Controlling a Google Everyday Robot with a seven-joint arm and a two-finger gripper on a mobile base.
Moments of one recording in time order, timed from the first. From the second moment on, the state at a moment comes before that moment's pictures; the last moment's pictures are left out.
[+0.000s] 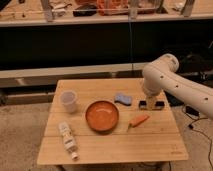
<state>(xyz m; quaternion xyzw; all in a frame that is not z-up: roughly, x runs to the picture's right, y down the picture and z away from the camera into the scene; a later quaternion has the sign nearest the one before) 0.215 0.048 0.750 -0.22 0.00 -0.08 0.97</state>
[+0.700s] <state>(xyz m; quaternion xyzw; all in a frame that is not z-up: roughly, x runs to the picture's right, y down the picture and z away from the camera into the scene) 0.183 0.048 0.785 -0.22 -0.04 -0.12 0.97</state>
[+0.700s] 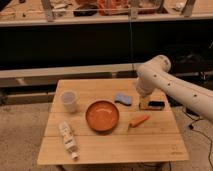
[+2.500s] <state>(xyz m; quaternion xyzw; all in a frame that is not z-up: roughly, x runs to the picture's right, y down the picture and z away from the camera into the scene) 0.148 0.061 0.854 -0.25 -0.08 -0.18 0.95</state>
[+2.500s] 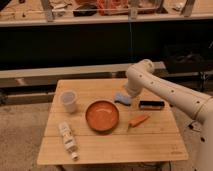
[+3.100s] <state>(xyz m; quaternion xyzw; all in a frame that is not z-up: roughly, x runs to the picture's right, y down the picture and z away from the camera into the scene) 0.139 0.066 0.866 -0.26 -0.09 -0.22 0.94</state>
